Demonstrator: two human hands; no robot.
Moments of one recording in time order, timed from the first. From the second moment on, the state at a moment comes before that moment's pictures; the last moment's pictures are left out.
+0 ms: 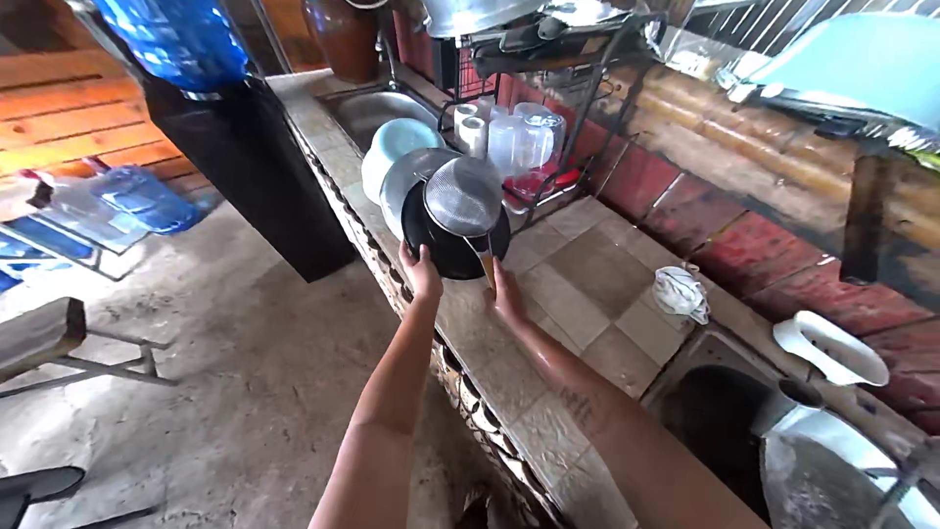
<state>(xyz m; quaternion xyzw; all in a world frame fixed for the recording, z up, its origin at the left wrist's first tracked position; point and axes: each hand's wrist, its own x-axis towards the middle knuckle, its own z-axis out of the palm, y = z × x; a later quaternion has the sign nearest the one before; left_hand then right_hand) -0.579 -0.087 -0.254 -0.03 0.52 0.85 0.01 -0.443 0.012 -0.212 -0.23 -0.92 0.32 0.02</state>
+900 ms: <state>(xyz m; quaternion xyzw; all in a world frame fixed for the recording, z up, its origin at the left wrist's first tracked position) -0.405 -0.039 -0.142 0.17 0.78 0.61 -0.02 0.126 0.188 -0.192 -0.71 -0.64 0.27 0.02</state>
